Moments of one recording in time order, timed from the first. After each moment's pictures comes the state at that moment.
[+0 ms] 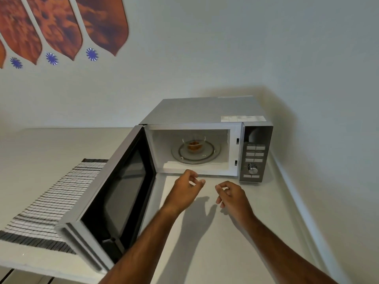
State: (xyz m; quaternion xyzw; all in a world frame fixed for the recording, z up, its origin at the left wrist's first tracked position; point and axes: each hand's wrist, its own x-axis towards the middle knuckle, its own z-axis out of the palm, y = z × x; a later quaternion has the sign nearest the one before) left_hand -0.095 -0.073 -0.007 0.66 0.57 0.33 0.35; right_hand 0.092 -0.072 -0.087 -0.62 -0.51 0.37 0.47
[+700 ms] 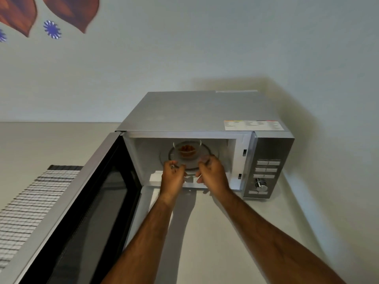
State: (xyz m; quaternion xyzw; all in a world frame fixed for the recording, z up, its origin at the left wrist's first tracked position) left_hand -0.088 0.096 -0.048 0.47 0.59 0.48 0.45; right_hand 0.055 0.091 -0.051 -0.62 -0.48 0.37 0.50
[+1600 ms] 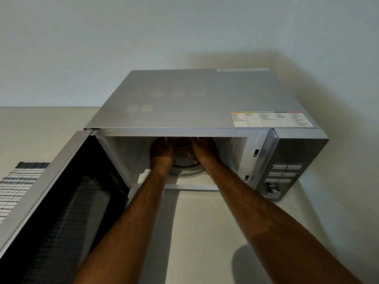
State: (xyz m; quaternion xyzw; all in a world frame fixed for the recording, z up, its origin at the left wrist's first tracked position) left_hand -0.092 0.225 -0.065 0.49 0.64 0.46 0.36; right_hand 0.050 0.218 -0.065 -0.66 -0.46 0.38 0.47
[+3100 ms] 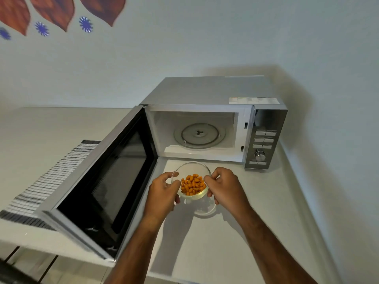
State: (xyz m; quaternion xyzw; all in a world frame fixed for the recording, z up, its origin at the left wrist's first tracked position) left_hand -0.148 -0.106 -0.037 0.53 0.63 0.43 0.37; right_hand 0.046 -0.101 -0.026 -0.66 -0.56 0.33 0.36
